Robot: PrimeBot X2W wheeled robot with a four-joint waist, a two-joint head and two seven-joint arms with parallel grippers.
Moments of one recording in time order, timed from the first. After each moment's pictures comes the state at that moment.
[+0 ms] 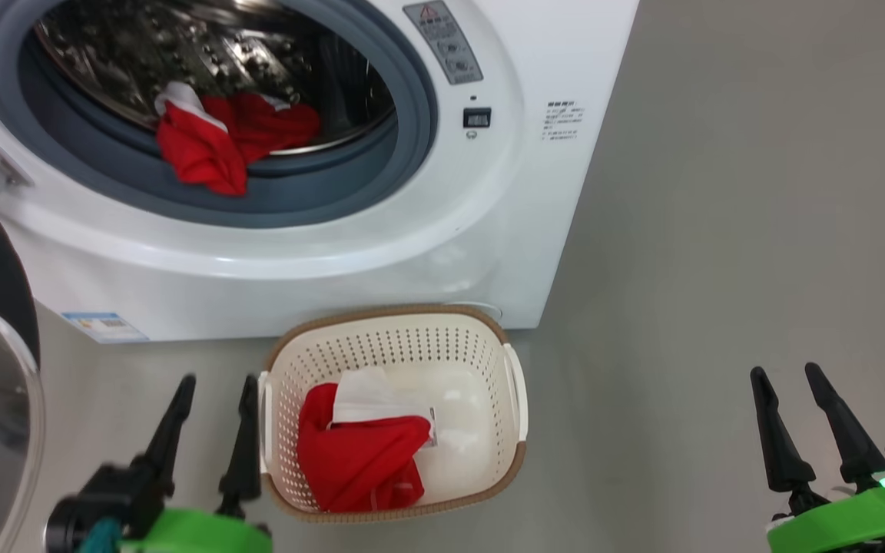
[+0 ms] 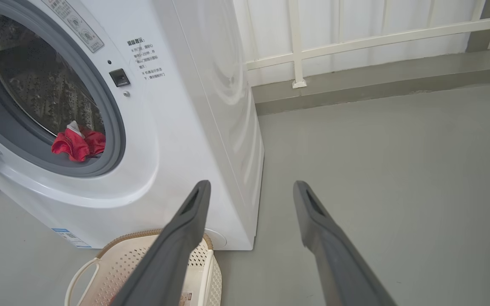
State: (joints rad) left arm -0.07 0.04 -0.01 0.19 -0.22 -0.09 -0.25; right arm 0.05 -0.18 -0.01 0.15 0.49 0.12 -0.26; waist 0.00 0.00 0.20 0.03
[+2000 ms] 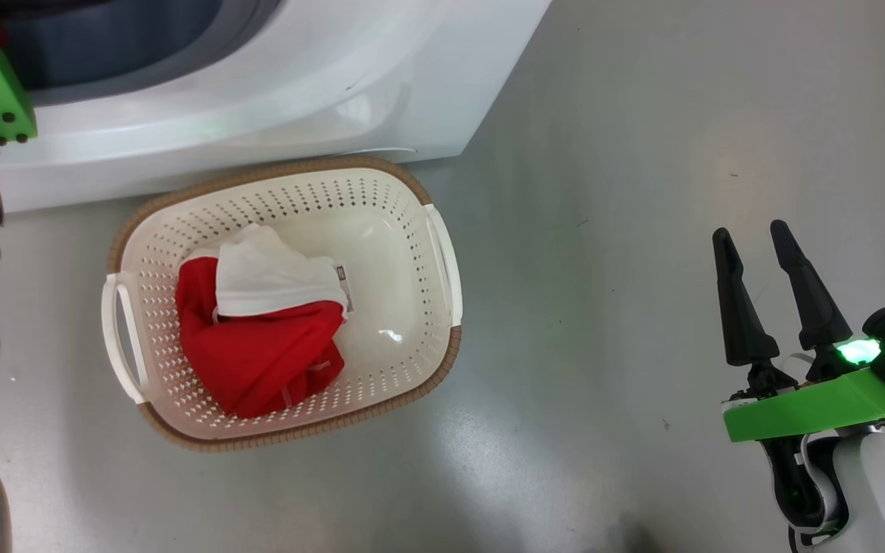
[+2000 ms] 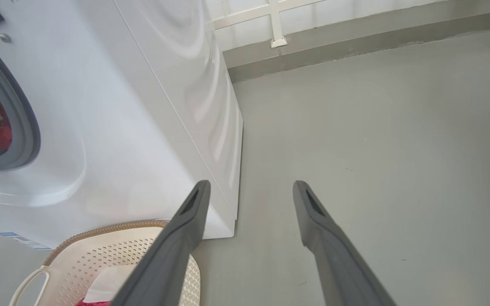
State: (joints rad) left arm -1.34 0.24 -0.02 1.30 -0.11 0.06 -0.18; right arm -0.22 -0.12 0.04 0.12 0.49 0.12 -0.26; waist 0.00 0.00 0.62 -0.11
